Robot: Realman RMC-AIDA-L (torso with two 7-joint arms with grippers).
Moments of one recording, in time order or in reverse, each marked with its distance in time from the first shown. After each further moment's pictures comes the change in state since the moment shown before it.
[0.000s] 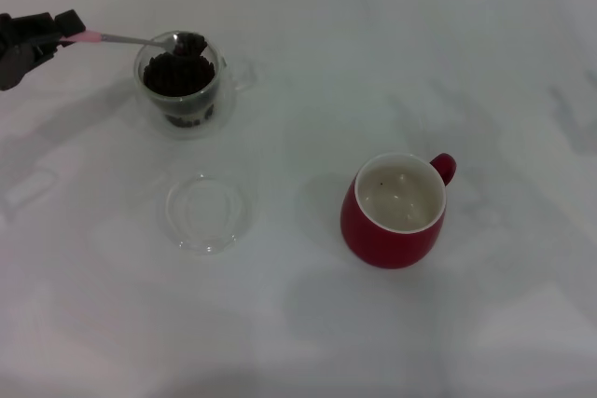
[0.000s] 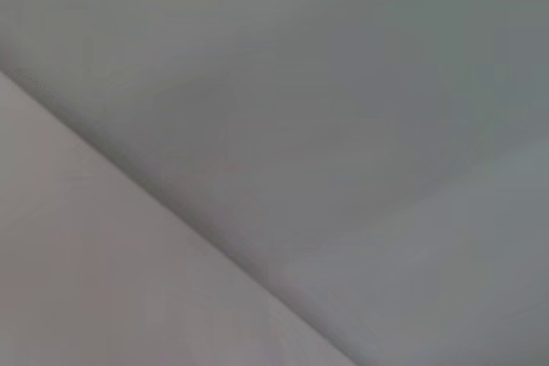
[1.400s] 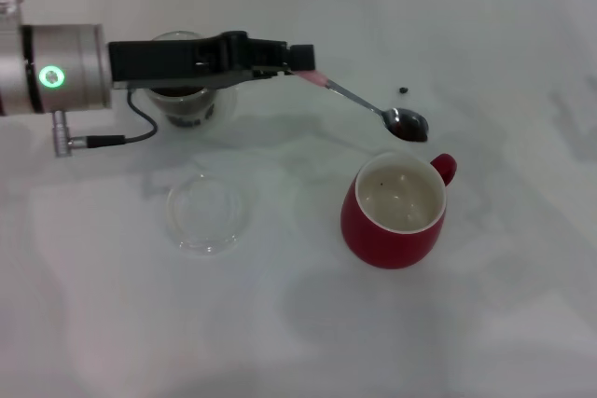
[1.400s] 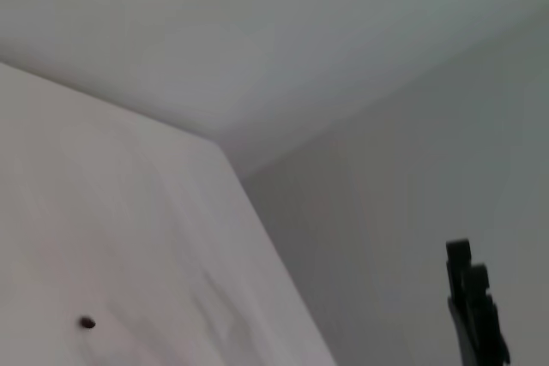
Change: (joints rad) left arm -0.266 -0.106 0.233 -0.021 0.069 0.119 -0.005; right arm -0.016 0.006 -0.006 0.003 -0.002 -0.003 -0.003
